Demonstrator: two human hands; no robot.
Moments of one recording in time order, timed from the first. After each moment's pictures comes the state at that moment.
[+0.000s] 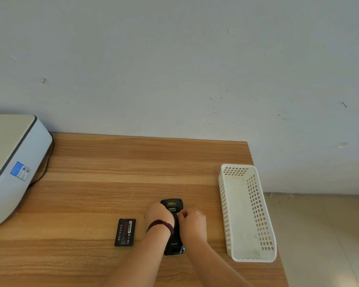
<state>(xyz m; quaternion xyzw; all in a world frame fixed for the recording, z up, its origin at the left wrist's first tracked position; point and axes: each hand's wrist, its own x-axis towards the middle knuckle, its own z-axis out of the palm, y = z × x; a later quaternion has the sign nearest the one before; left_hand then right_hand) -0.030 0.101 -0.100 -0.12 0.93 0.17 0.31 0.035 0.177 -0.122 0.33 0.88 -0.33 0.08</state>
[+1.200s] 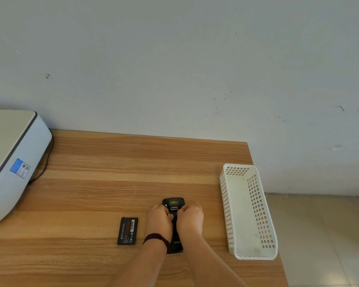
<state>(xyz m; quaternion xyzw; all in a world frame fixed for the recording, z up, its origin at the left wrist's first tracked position) -0.007 0.073 -0.115 0.01 0.92 0.32 0.20 0.016 0.157 -0.112 0.44 0.79 -0.41 0.07</state>
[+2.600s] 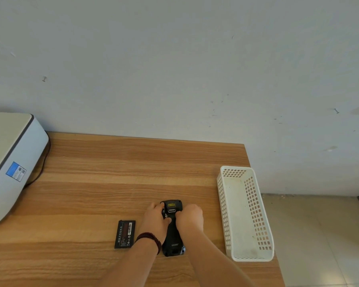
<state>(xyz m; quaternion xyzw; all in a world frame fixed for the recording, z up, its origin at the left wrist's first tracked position) -0.016 0.064 -0.107 0.06 0.91 0.33 0.25 0.003 0.169 -0.100 0.44 0.82 -0.32 0.20</state>
